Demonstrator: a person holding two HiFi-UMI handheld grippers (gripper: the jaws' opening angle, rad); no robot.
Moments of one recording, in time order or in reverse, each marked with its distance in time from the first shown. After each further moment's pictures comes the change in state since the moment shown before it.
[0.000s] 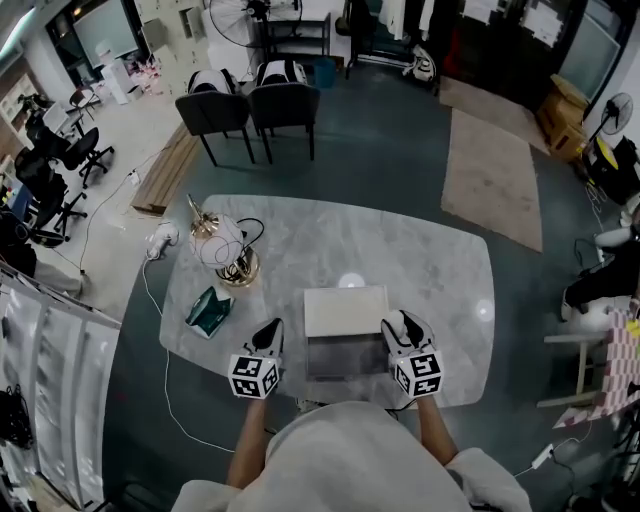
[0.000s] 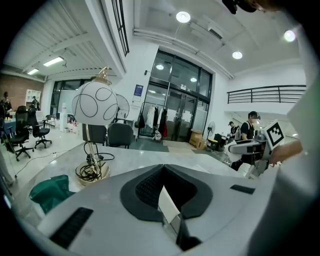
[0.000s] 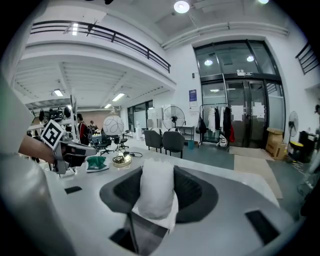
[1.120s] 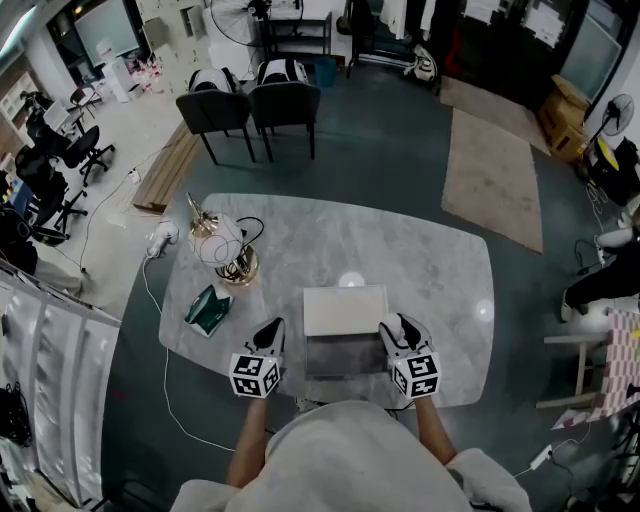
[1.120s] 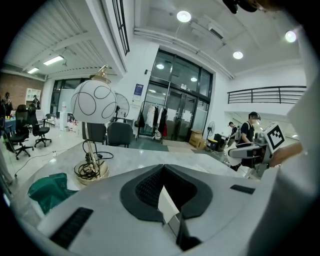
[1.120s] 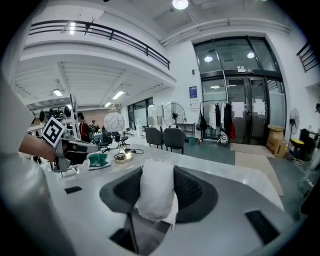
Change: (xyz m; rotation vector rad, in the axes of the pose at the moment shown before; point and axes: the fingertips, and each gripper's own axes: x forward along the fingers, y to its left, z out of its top) left arm 0.002 -0.005 -0.001 -0.003 0.005 -0.003; right arm 0.001 0.003 -0.014 0.015 0.034 0.012
